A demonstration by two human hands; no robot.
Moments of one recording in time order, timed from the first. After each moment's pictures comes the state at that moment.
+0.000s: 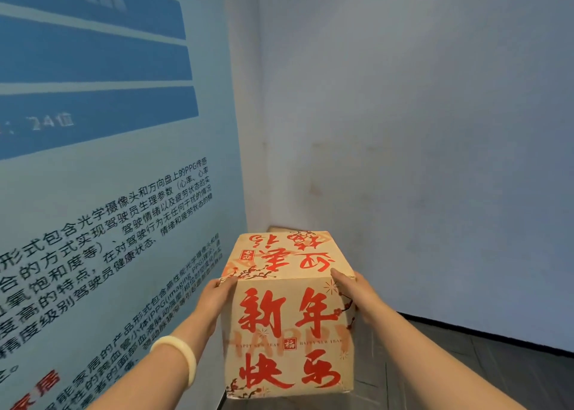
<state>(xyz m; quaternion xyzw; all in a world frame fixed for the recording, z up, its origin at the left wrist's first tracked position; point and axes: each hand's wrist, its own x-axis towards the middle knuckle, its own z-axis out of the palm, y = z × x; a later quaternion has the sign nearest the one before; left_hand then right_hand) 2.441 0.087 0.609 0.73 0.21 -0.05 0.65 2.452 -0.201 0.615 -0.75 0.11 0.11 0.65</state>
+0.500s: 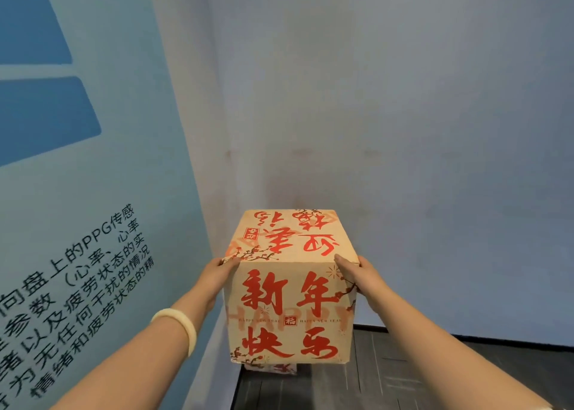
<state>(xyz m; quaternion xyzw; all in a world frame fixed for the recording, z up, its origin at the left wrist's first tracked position) 2.816 0.081 0.629 0.77 0.12 -0.10 0.62 2.759 -0.206 0.618 -0.72 0.17 0.01 0.67</state>
